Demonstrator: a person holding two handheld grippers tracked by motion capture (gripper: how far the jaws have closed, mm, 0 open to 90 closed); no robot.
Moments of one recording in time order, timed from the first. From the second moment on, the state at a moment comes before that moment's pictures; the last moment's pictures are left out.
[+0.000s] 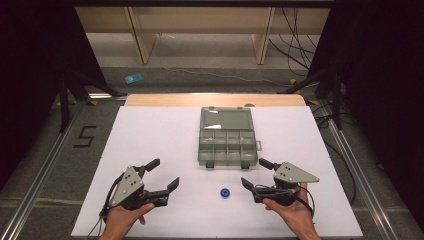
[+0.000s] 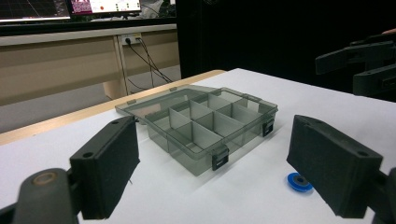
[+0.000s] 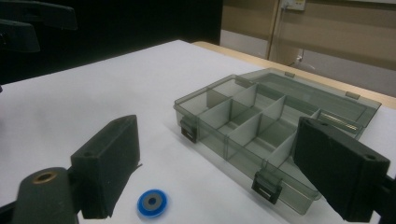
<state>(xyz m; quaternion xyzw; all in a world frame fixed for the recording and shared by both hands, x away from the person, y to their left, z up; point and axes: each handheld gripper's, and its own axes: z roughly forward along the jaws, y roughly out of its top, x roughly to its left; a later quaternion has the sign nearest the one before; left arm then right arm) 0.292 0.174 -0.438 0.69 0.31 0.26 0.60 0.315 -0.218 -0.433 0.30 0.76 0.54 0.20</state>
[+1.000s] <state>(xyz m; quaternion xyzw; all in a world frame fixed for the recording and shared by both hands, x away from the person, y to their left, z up) 0.293 0.174 -0.437 0.69 0.31 0.26 0.60 0.324 -0.203 -0.426 0.25 0.82 0.47 0.19</state>
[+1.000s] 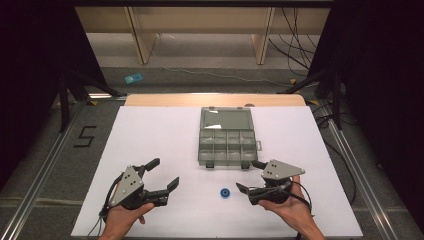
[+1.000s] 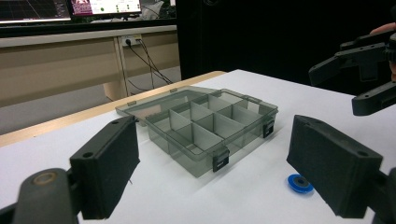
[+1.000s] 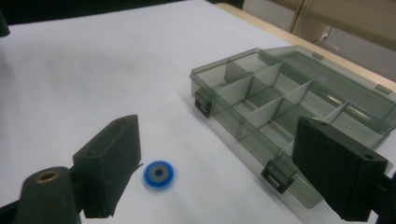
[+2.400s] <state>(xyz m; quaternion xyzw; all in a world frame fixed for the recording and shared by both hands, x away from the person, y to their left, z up) 0.292 0.173 -0.437 0.69 0.31 0.26 0.60 0.372 -0.111 -0.452 0.13 0.98 0.16 0.04</state>
